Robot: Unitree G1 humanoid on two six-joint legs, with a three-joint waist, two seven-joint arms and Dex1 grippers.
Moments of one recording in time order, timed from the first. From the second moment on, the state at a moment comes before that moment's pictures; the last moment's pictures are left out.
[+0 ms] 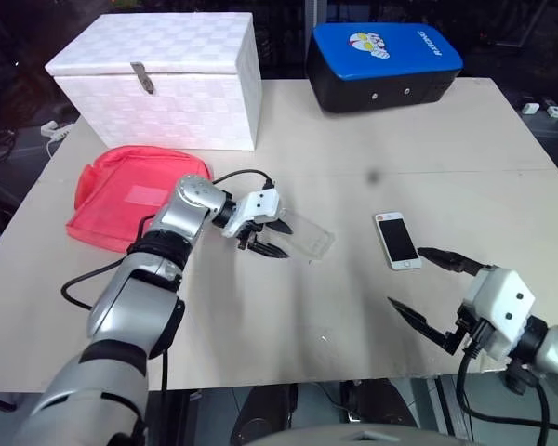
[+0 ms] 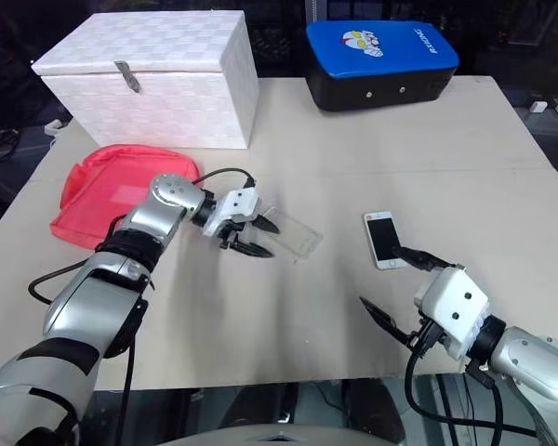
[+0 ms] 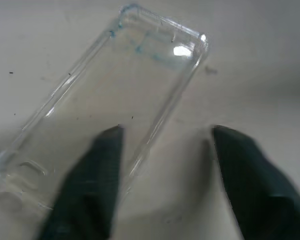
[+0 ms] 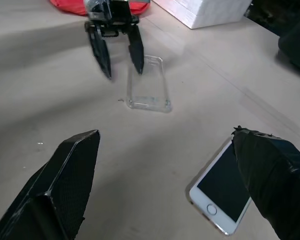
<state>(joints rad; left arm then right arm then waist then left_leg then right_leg) -1.00 0.53 -0.38 0.99 0.00 -0.26 -1.52 0.41 -0.67 -0.22 -0.98 0.37 0.44 0.62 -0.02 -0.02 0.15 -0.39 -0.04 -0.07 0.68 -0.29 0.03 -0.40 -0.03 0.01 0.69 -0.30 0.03</state>
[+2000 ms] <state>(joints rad) -0.15 0.69 0.24 -0.41 -0.64 0.55 -1.21 -0.16 -0.47 0.06 -0.47 0.25 0.98 0.30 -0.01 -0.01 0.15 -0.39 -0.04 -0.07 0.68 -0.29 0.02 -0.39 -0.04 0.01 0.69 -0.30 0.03</state>
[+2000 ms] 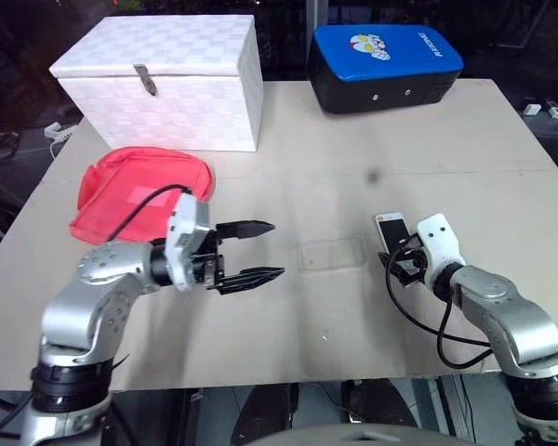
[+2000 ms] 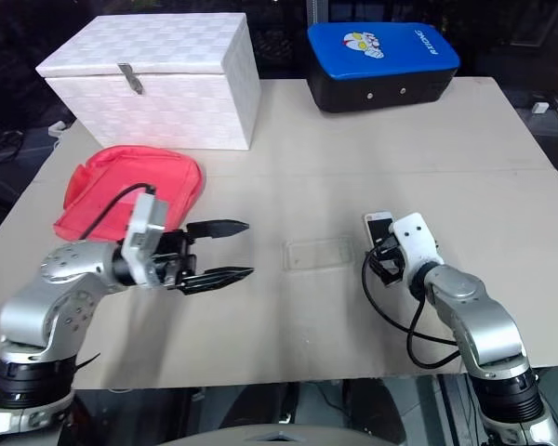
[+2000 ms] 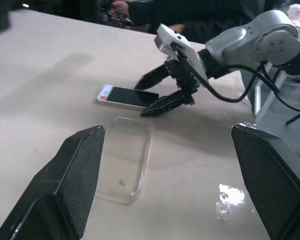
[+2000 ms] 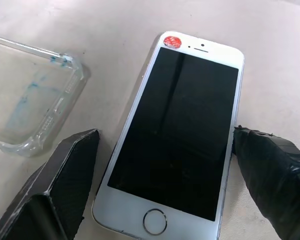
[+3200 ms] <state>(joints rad) 0.11 0.72 0.29 -0.33 -0.61 0.32 -1.13 -0.67 -0.73 0.53 -0.12 -0.04 0.28 1.17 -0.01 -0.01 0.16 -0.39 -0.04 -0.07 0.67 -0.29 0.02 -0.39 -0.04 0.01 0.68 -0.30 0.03</state>
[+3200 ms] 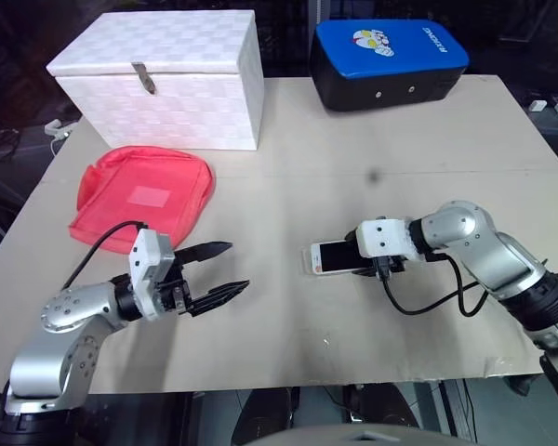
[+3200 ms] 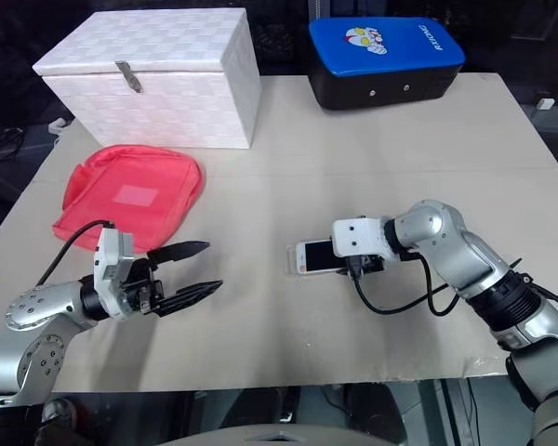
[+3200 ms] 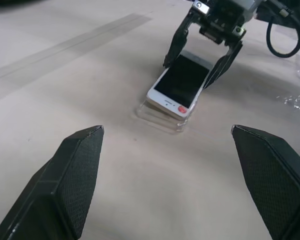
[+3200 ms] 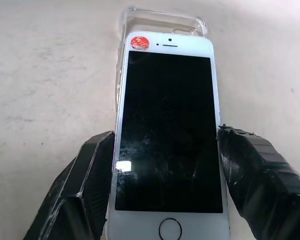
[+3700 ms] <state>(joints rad) 0.11 0.71 0.26 -0.33 -0.61 0.31 -1.10 -0.73 -0.72 0.56 -0.10 -0.11 0.36 1.32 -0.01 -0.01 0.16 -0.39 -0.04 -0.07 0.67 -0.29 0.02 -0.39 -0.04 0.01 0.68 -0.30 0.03</state>
